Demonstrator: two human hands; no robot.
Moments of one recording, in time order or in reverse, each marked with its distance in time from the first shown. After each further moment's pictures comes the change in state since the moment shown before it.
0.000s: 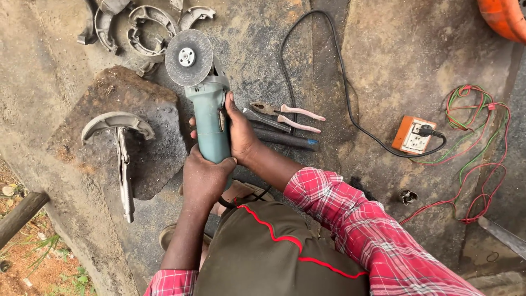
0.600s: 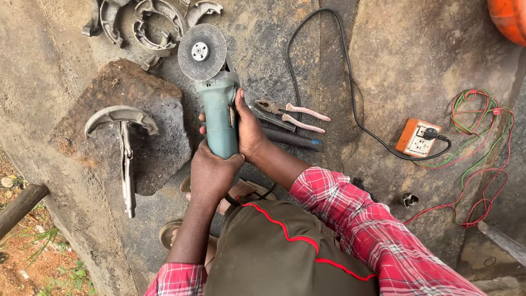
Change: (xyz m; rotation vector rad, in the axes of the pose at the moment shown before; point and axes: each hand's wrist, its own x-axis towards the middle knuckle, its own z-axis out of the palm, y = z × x) left_hand 0.007 -0.004 0.009 0.008 -0.002 0.043; right_hand -0.003 -0.006 -0.005 -0.011 0.025 0.009
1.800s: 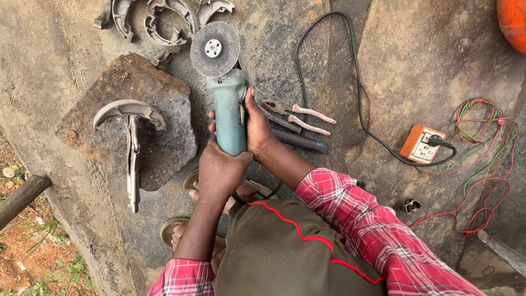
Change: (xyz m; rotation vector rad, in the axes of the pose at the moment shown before) left_hand 0.002 0.003 0.002 0.071 -0.015 -0.018; right_hand 0.001 -0.003 0.000 -0.063 0.063 0.004
